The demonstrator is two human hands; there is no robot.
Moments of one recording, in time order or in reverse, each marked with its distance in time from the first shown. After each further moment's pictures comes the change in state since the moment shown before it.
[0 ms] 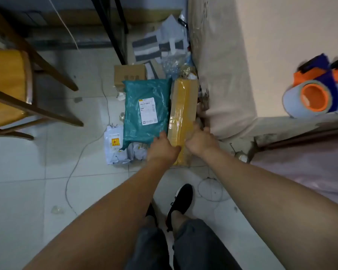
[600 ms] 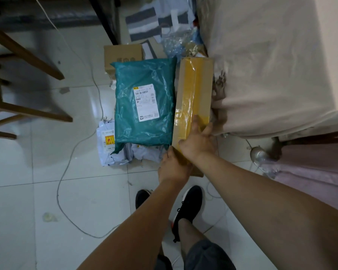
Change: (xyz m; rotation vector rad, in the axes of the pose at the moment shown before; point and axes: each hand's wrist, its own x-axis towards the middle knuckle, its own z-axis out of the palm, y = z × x) left_hand 0.082 -0.073 0.113 -0.120 -0.035 -0.105; right_hand 0.101 -0.003 0.108 -0.015 0.035 0.115
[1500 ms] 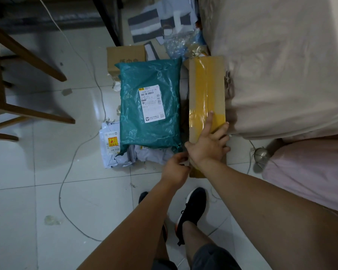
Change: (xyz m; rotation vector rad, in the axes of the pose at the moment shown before) left_hand 0.010 -0.022 -0.015 -0.436 -0.223 -0.012; right_hand -0.001 0.001 0.021 -0.042 0.321 0.083
